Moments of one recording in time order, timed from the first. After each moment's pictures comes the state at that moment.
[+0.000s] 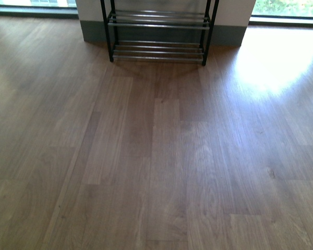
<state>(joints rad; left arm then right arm) 0.00 0.02 0.01 0.00 0.00 -0.01 0.00 0.00 0.02 0.00 0.00 0.00</state>
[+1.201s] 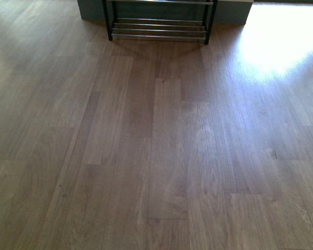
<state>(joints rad) 0.00 0.02 0.01 0.00 0.00 -0.01 0.00 0.00 0.02 0.00 0.00 0.00</state>
